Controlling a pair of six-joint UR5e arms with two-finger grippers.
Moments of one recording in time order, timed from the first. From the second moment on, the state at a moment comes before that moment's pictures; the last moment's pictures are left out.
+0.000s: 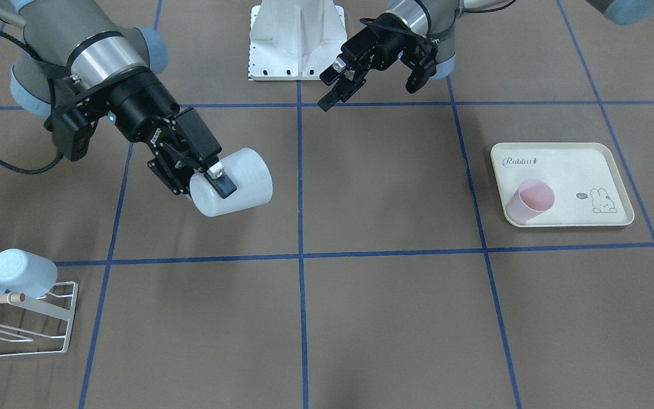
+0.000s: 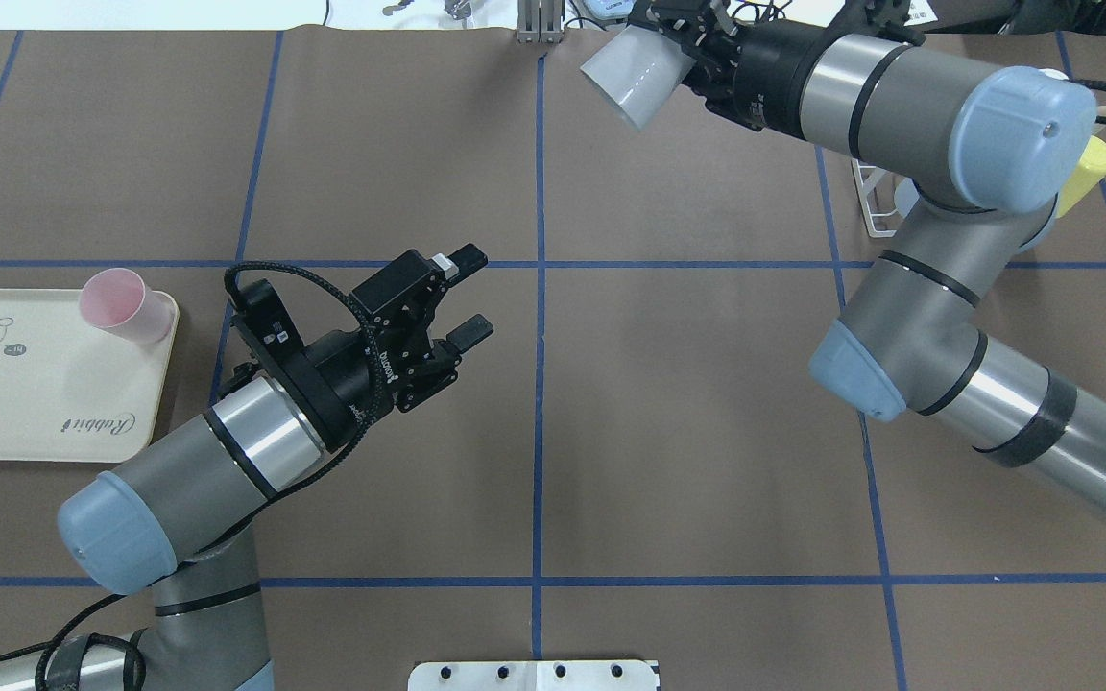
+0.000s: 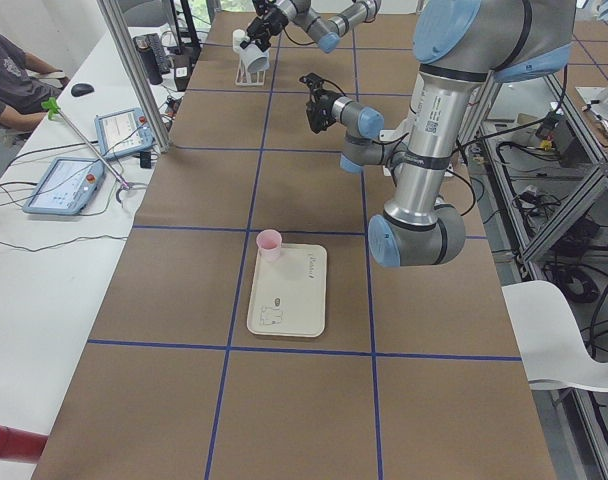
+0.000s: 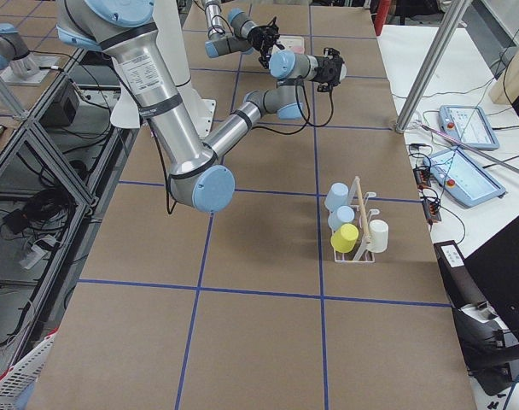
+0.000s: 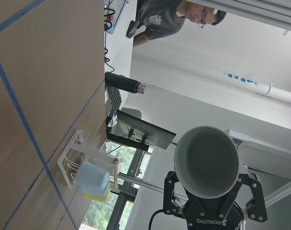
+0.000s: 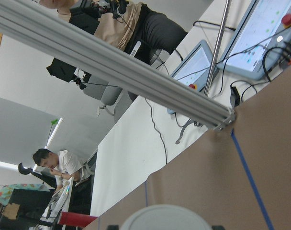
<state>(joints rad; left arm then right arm) -0.31 -1.98 -1.79 -2.99 -1.10 -1.99 0.81 -1.05 1.72 -0.61 1.57 1.73</state>
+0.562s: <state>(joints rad) -0.46 -1.98 -1.97 -2.47 -1.22 -1.87 0.89 -1.06 1.72 -0.85 1.41 1.44</state>
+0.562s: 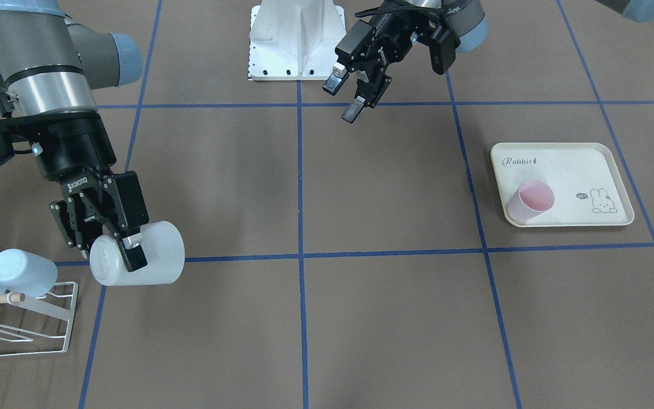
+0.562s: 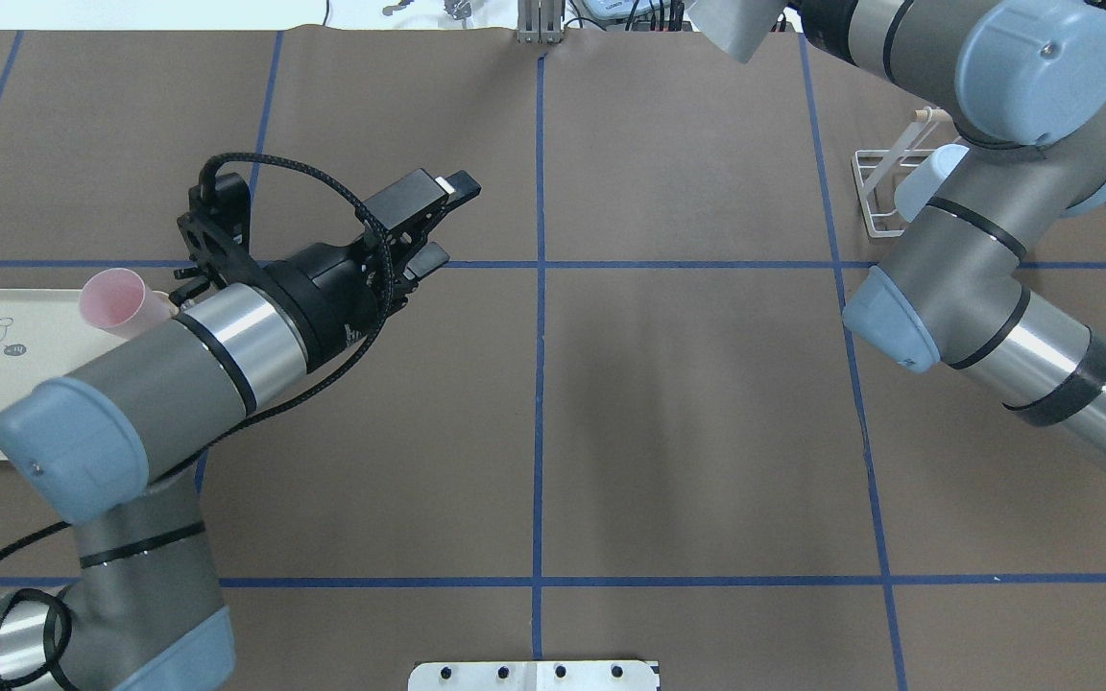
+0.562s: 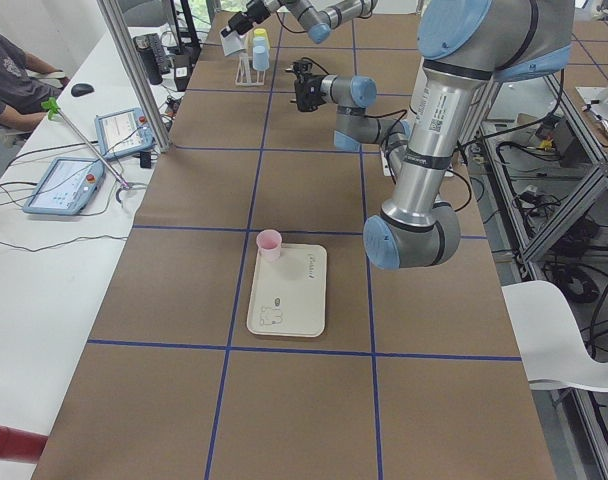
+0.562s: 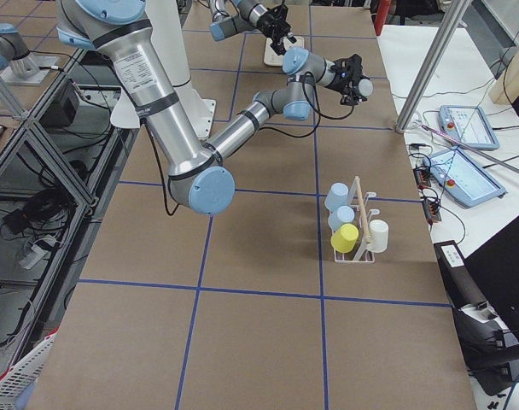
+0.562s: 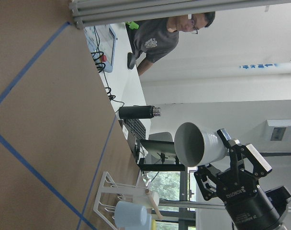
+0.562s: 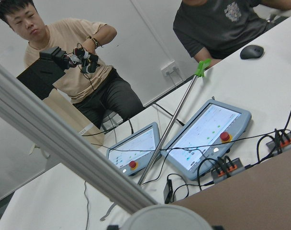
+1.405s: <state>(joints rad) -0.73 -1.98 -2.10 -1.83 -1.56 -1.57 0.93 -1.17 1.69 -1.01 1.13 1.14</state>
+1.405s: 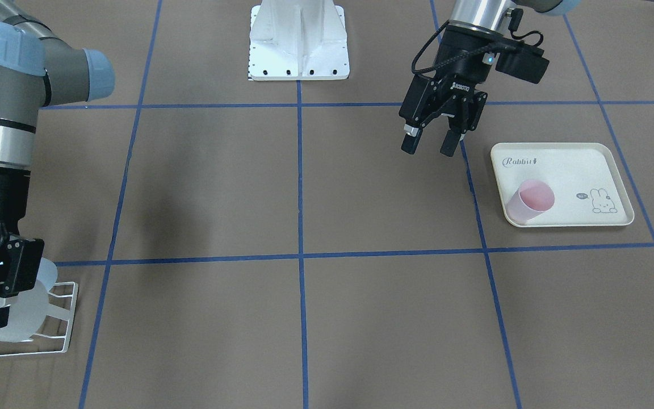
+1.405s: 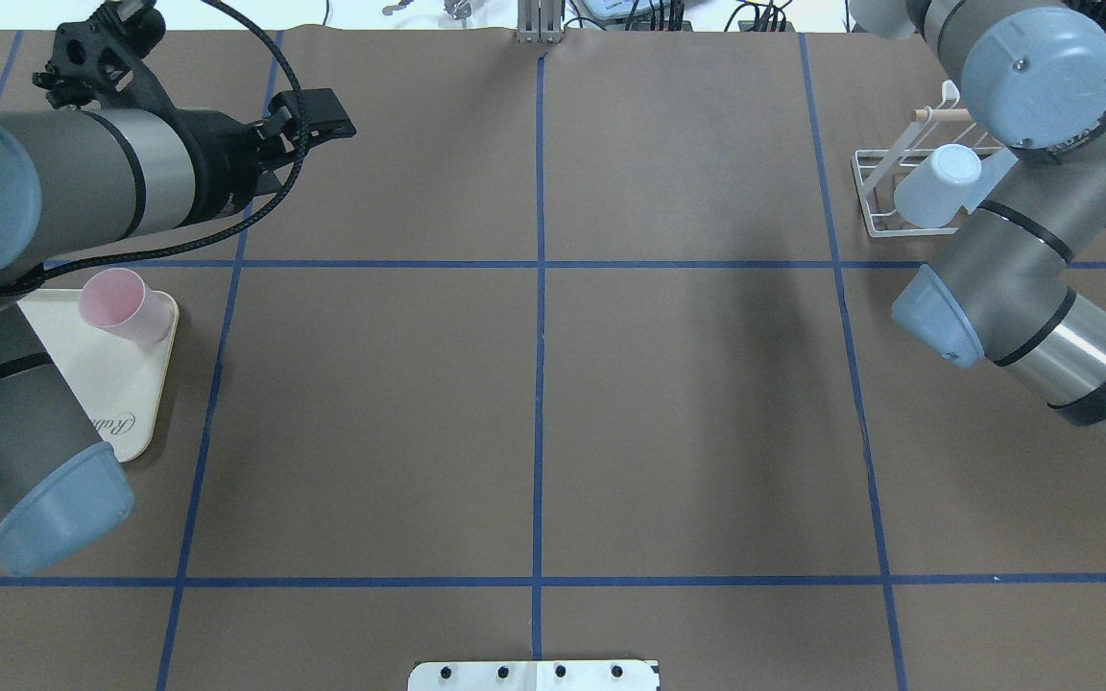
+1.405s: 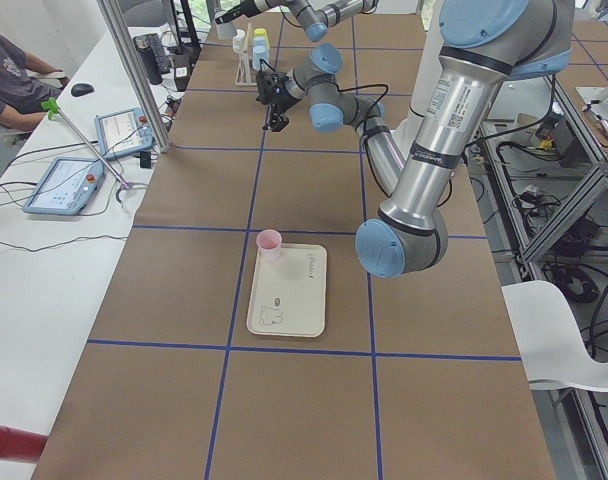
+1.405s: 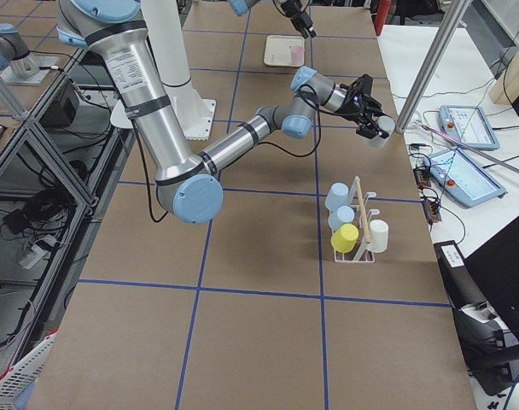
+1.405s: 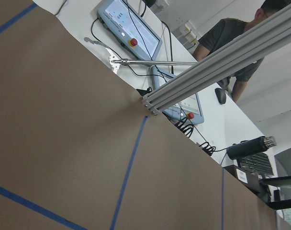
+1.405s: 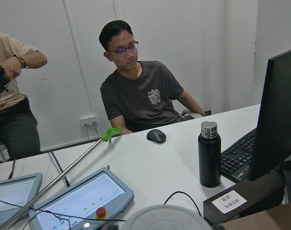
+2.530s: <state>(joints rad) -0.79 -1.88 -2.18 -1.71 -1.62 -1.38 1.01 -1.23 1.41 -0.72 1.11 0.97</state>
